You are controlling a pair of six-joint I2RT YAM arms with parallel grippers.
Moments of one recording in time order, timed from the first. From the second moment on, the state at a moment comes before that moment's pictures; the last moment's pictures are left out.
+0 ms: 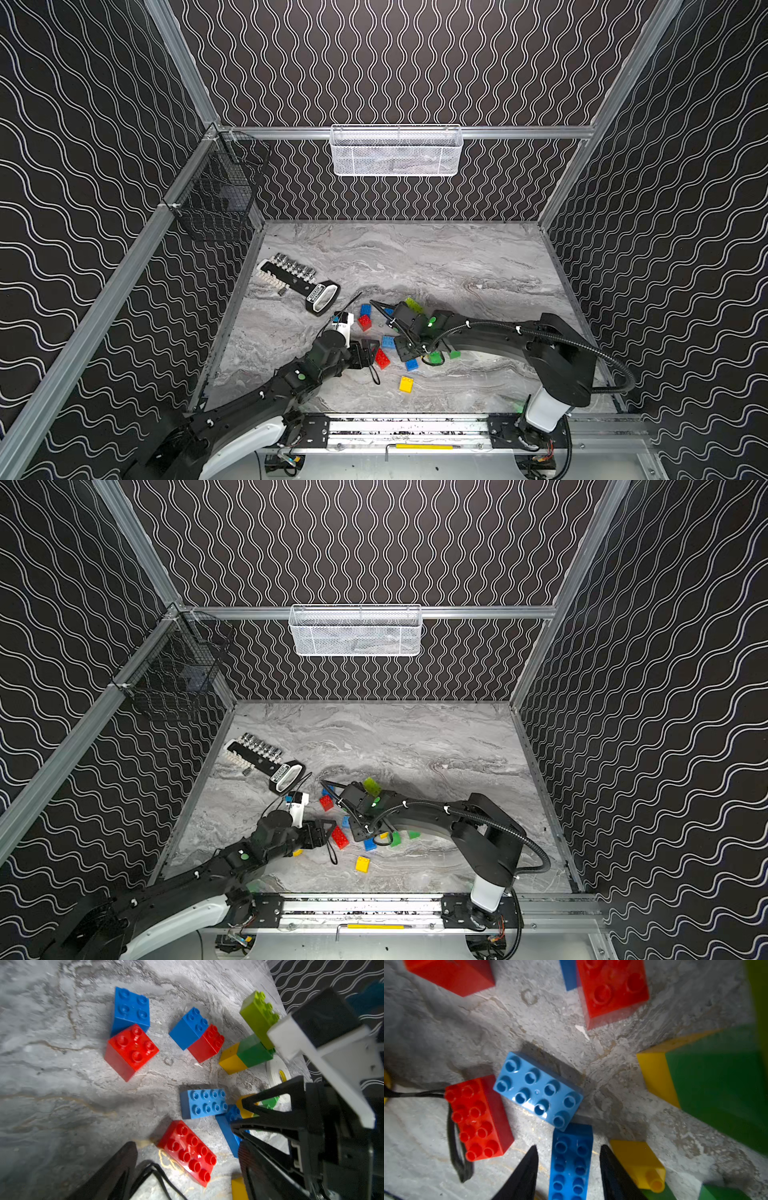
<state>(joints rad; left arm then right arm) -0.74 0.87 0.20 0.10 0.00 -0.73 1.03 1.74 1.09 -0.61 0.14 0.61</state>
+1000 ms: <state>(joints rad) -0.74 0.93 0.21 0.11 -0.01 -0.72 1.03 1.82 1.15 -0.67 0.13 0.61</state>
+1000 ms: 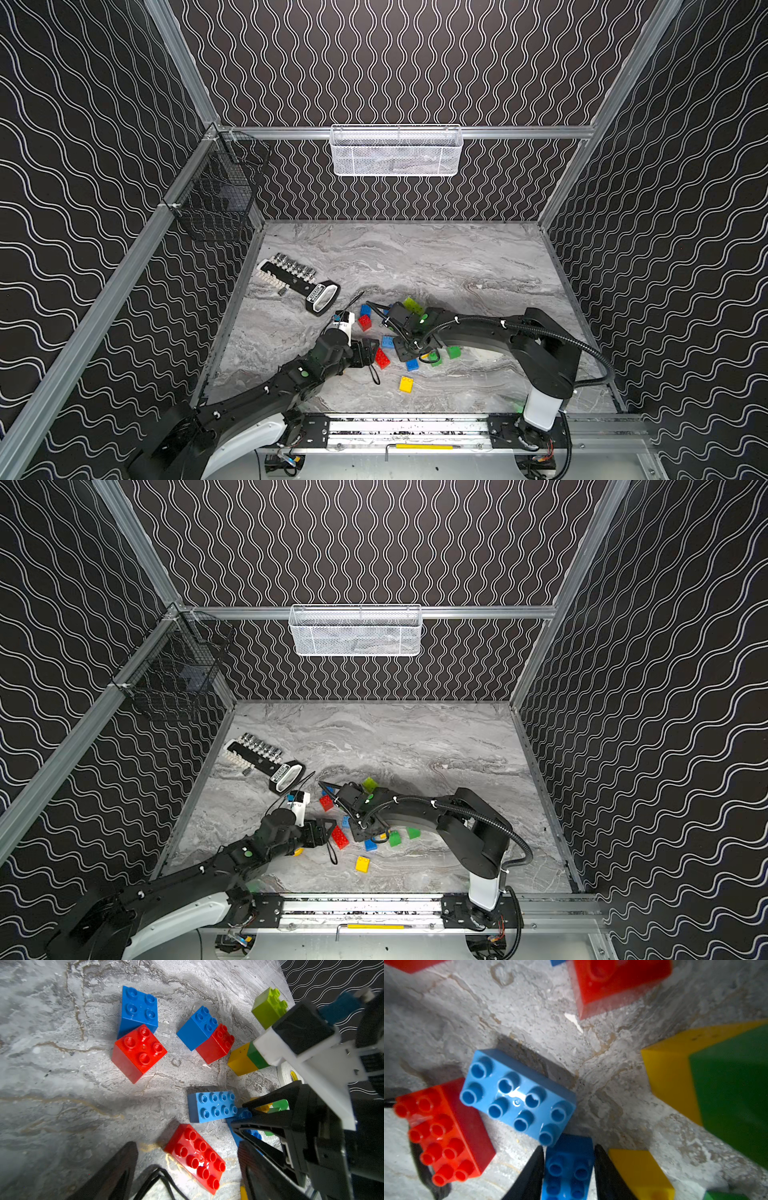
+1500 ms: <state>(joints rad) -0.74 0.94 0.23 0.11 -0.01 -0.72 1.04 1.79 1.15 -0.69 0.12 0.61</state>
